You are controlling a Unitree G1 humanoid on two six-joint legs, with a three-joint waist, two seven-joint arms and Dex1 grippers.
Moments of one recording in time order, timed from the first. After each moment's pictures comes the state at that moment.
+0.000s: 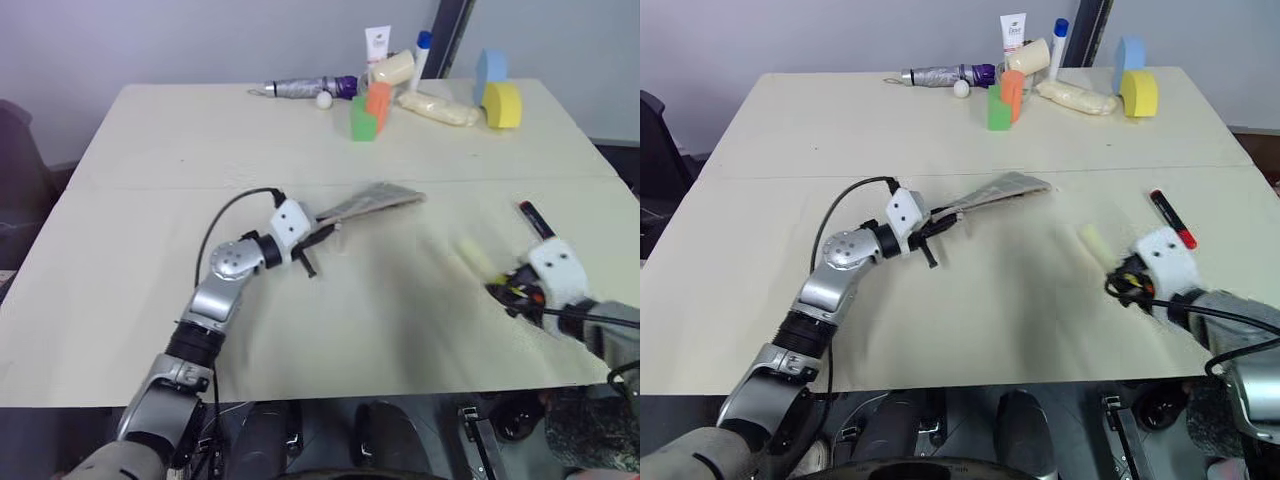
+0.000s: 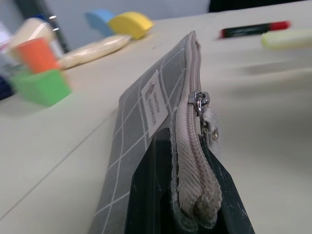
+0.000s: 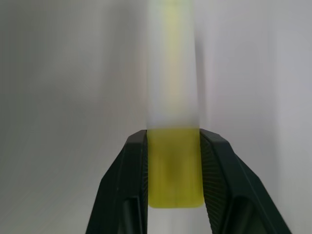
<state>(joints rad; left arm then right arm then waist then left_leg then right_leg) -0.55 0.29 -0.18 0.26 -0.08 -0.06 -0.73 0.00 -0.84 -0.28 -0.57 0.30 0.91 0.64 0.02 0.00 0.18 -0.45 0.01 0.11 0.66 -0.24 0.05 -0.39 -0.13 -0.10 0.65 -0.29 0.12</state>
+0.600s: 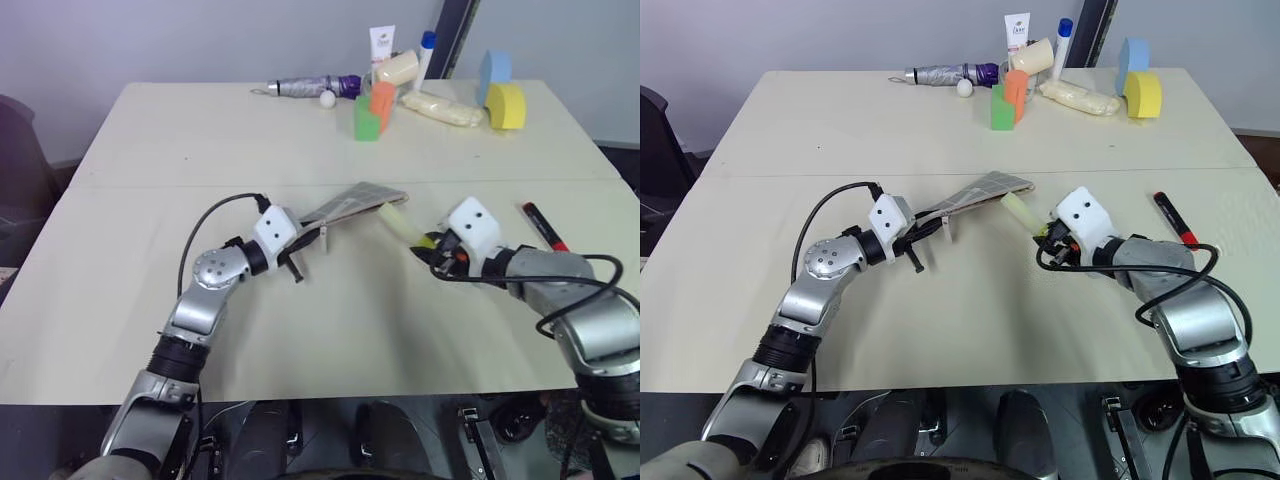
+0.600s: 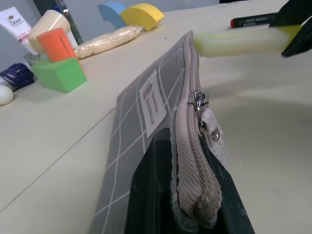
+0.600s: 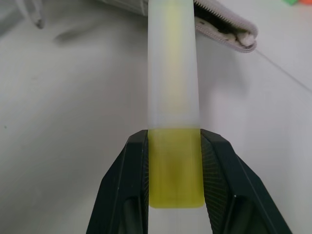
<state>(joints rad) -0.46 0.31 -0.17 0.11 -0.08 0.01 -0.71 -0.32 -0.76 0.02 -0.41 0.28 0.88 0.61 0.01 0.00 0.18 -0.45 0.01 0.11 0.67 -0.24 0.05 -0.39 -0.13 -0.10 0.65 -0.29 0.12</state>
